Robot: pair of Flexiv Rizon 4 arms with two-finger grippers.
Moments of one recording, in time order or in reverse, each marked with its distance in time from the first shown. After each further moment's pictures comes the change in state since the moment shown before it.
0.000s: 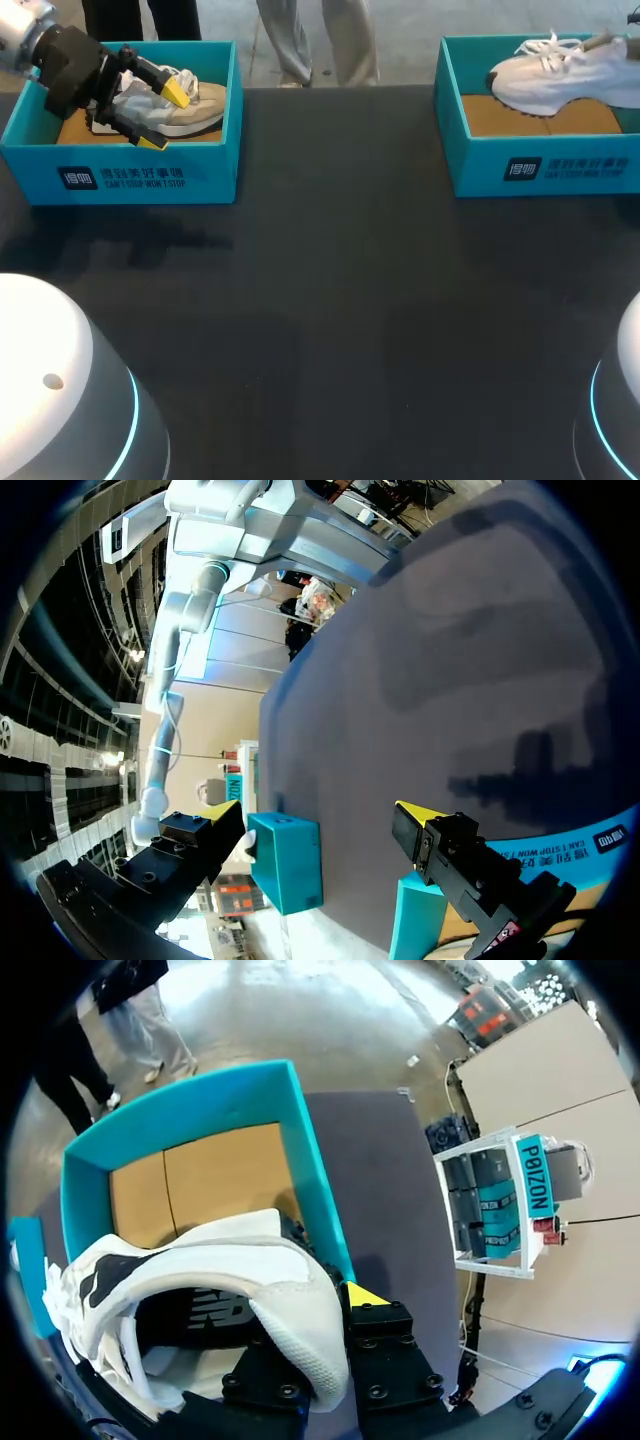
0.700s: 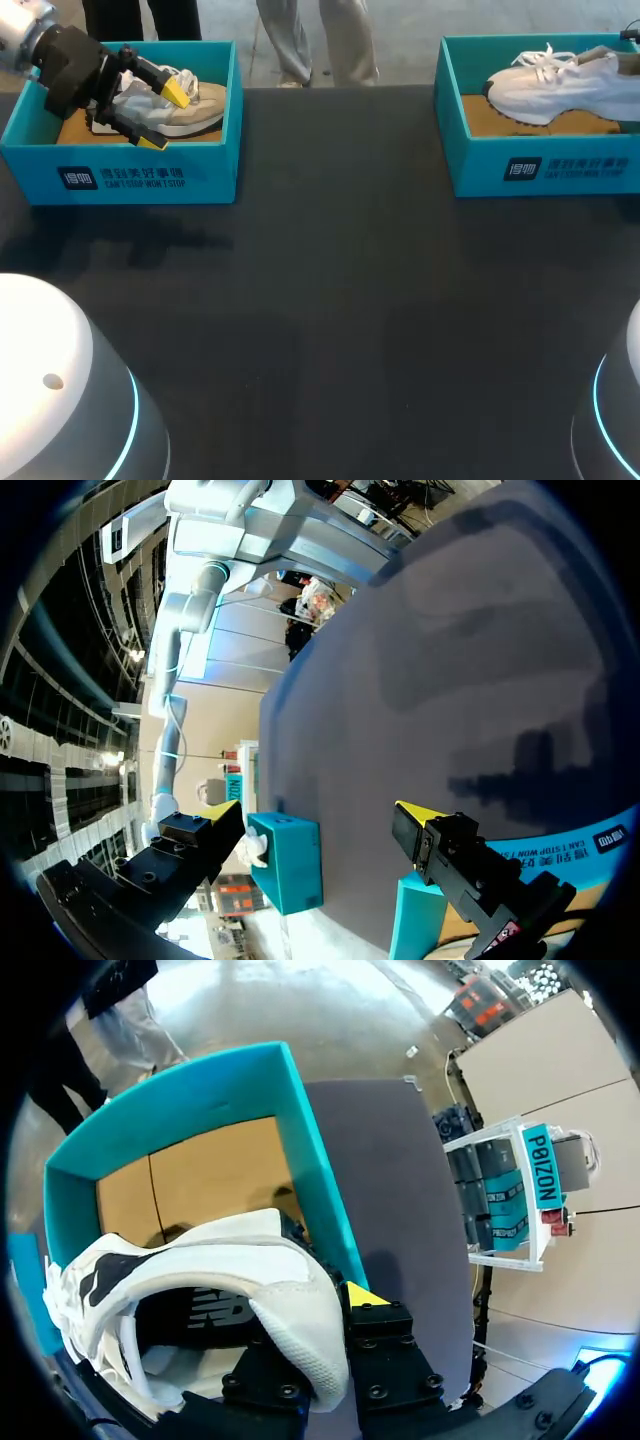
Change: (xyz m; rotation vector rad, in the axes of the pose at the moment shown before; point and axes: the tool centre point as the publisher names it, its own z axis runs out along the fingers) left arm 0.000 0.000 0.000 0.000 0.000 0.000; right arm 0.010 0.010 0.039 0.024 0.004 0.043
